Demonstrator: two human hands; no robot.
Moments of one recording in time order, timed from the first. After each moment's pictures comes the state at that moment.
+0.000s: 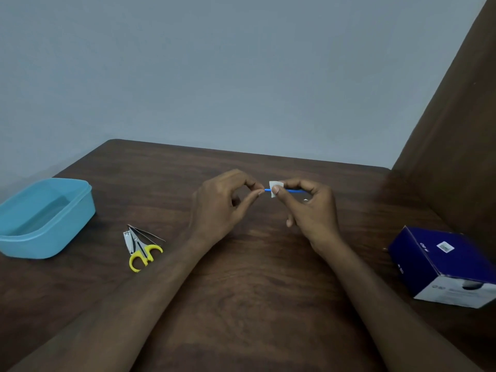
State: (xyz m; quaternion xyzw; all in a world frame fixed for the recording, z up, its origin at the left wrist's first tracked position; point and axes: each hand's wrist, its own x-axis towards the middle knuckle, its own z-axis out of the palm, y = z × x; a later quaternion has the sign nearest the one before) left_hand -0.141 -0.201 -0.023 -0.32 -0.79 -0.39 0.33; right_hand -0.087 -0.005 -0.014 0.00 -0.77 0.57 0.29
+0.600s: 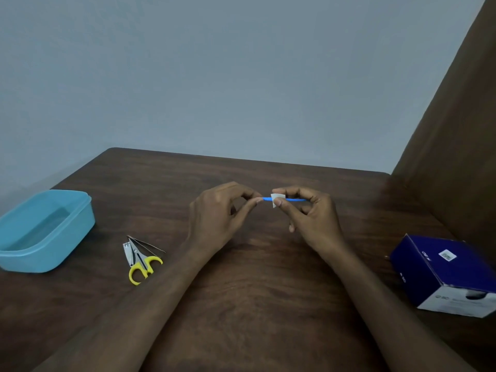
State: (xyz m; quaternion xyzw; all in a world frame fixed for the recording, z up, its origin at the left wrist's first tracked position) left_hand -0.142 -0.203 -0.022 -0.29 -0.82 -0.35 0.34; right_hand -0.094 0.010 -0.019 0.05 -0.79 0.57 0.24
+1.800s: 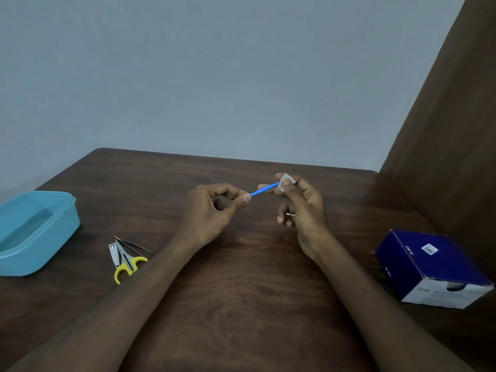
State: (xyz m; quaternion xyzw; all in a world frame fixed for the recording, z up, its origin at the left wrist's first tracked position) left_hand -0.154 -0.199 -0.027 -0.26 -0.78 -0.55 0.17; right_hand -0.097 0.002 -0.010 0.00 -0.66 0.73 0.19
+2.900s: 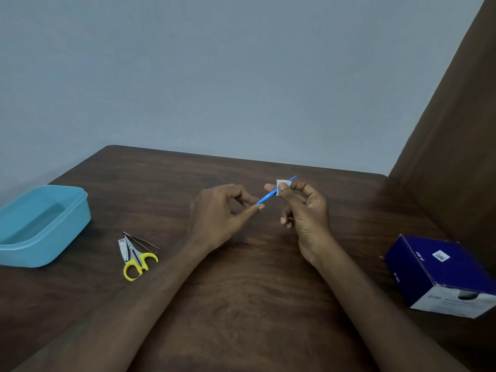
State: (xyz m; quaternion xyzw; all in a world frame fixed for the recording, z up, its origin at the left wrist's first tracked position) left_hand -0.141 -0.199 -0.022 -0.27 -0.83 -0.43 0.25; right_hand -0.096 -0.011 -0.010 -0.02 -0.65 0.73 0.19
